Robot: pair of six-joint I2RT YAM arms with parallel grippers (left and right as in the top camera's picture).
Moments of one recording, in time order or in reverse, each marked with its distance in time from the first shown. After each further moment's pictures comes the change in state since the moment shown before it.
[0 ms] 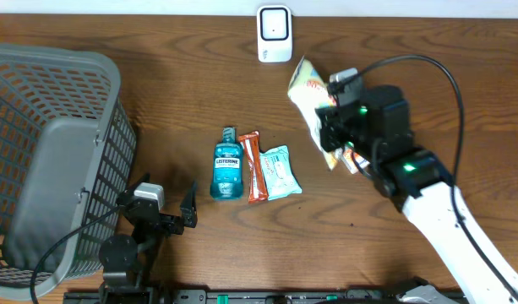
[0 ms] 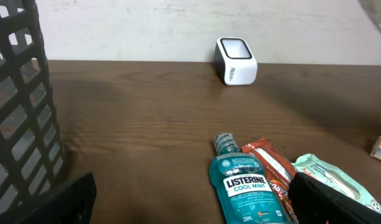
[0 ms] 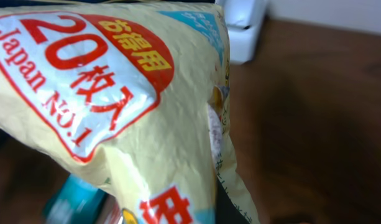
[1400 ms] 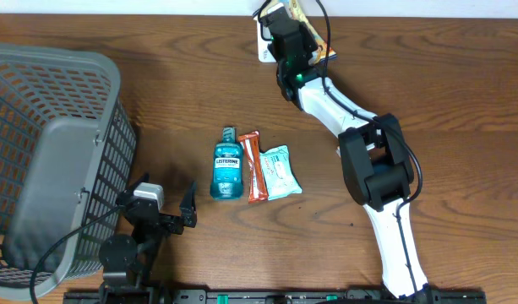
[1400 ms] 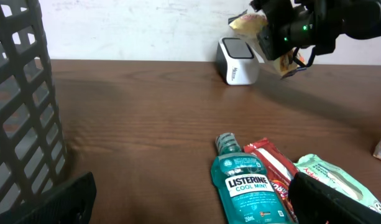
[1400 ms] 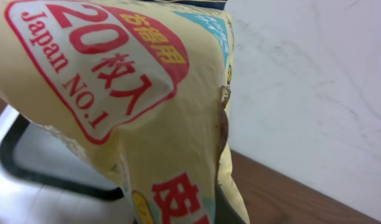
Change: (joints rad) left arm 0.000 0.001 0.000 0.000 -0.007 0.000; right arm 0.032 1.146 0.867 0.465 0.601 -0.482
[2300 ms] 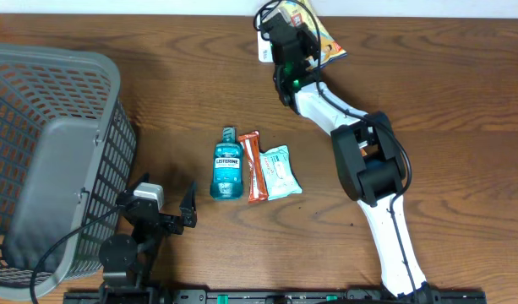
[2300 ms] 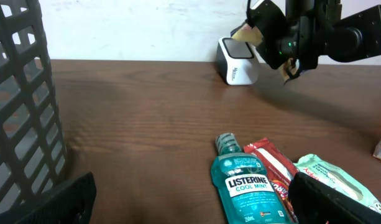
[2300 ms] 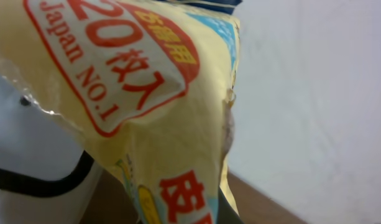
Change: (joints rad) left arm 0.000 0.000 0.000 0.000 0.000 0.000; right arm 0.013 0.074 0.008 0.144 0.172 -0.299
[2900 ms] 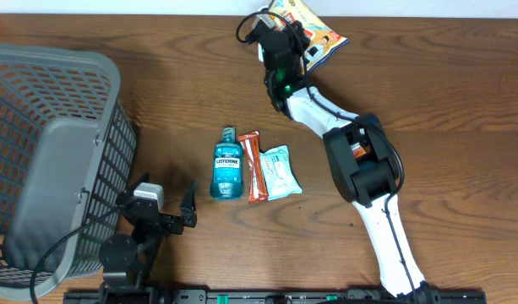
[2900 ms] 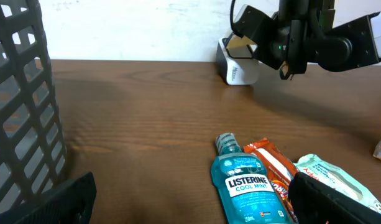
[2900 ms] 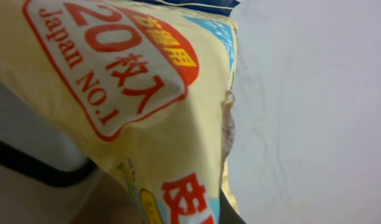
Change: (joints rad) left arm 0.000 0.000 0.000 0.000 0.000 0.000; right arm 0.027 0.024 0.000 0.097 0.071 -0.331
